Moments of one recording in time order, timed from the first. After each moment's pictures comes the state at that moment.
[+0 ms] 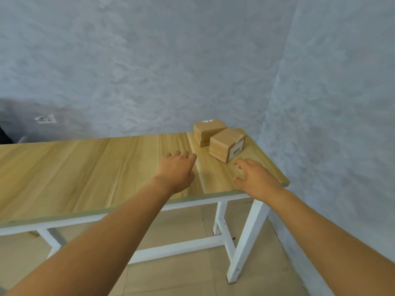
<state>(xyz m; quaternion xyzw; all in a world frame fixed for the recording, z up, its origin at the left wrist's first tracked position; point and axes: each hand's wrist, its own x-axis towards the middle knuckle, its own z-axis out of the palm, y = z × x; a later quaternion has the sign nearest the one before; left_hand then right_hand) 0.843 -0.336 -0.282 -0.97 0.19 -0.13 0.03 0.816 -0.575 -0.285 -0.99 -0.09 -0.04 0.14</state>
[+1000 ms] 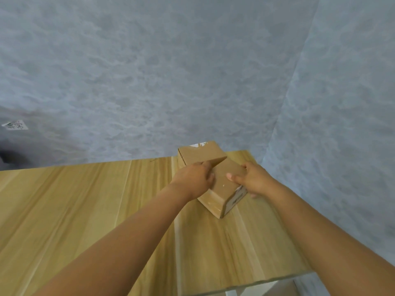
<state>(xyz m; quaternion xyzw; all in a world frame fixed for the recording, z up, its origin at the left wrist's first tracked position) 1.076 -0.436 -0.302 -0.97 0.16 0.01 -0.16 1.084 -0.633 -0.305 -0.94 0.06 0.09 0.32</state>
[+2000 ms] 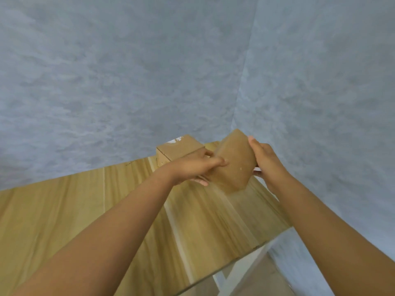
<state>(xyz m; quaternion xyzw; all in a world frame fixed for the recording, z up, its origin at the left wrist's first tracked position) 1.074 -0.442 -0.271 -0.77 0.21 0.29 -0.53 1.016 -0.644 -0.273 -0.75 0.23 -0.11 0.61</state>
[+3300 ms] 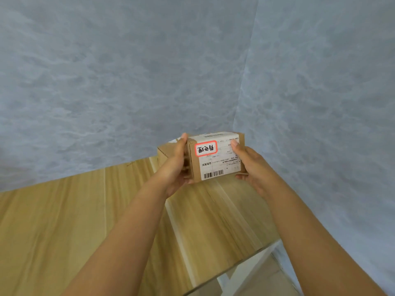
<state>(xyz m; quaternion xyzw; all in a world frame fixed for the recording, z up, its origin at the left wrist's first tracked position) 1.073 -0.416 -0.289 -0.63 0.07 0.25 -0.73 1.018 -0.619 -0.288 -0.76 0.14 -0.05 0.64</state>
